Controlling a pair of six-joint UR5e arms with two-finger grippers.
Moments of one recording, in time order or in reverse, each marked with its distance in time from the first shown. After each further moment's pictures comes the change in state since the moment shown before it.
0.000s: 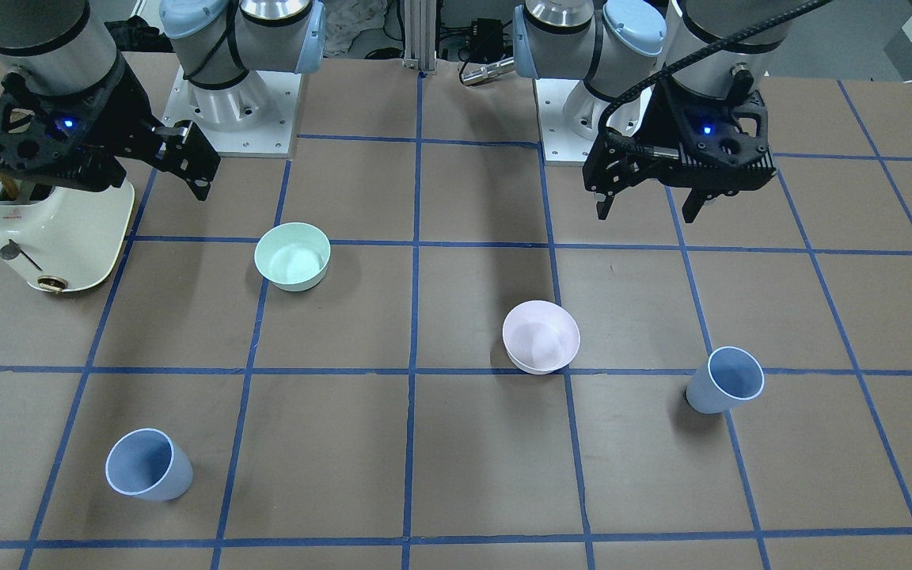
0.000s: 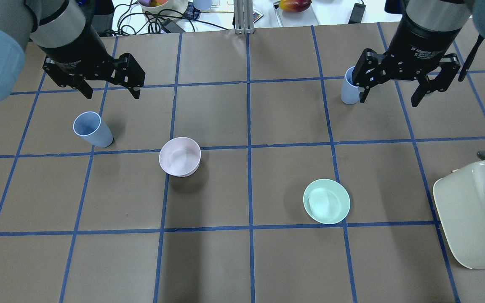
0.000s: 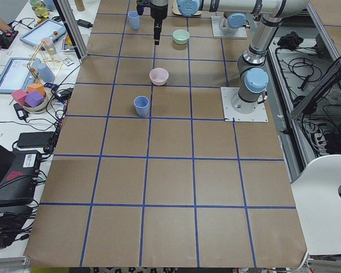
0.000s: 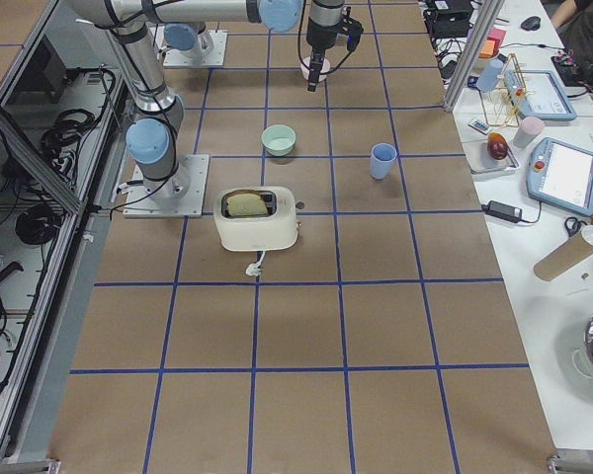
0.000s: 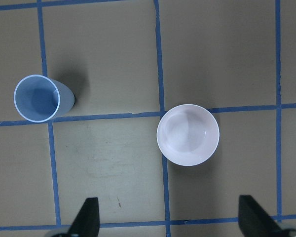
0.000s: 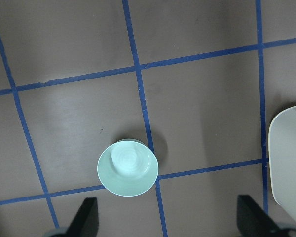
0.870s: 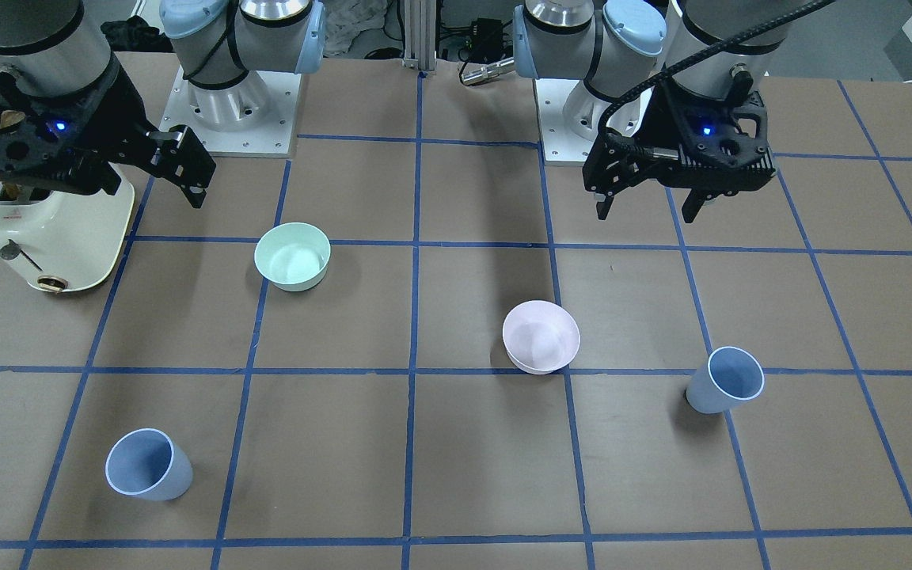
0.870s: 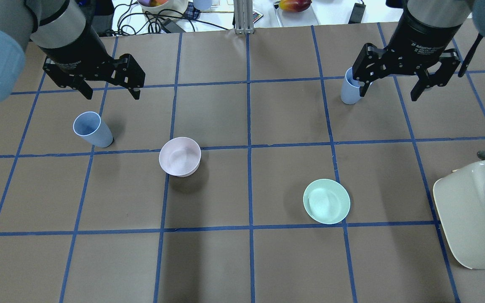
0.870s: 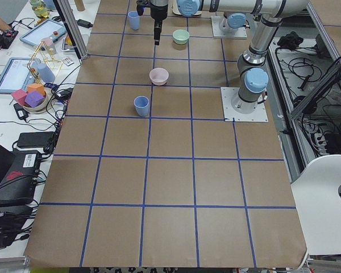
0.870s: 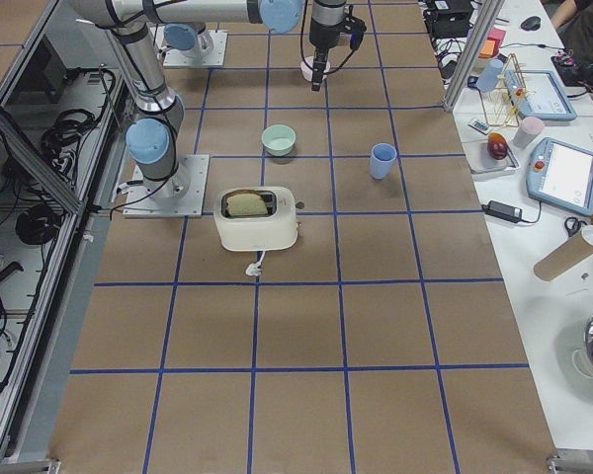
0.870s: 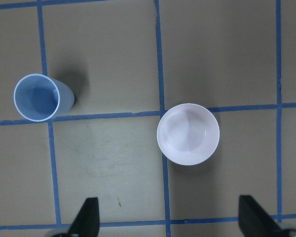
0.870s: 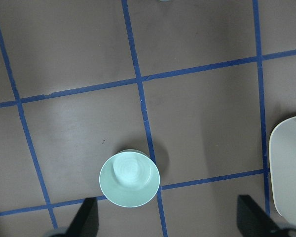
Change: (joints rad) left arm 0.000 0.000 -0.001 -0.001 0.000 0.001; right arm -0.005 0.005 -0.002 -0.042 0.002 0.000
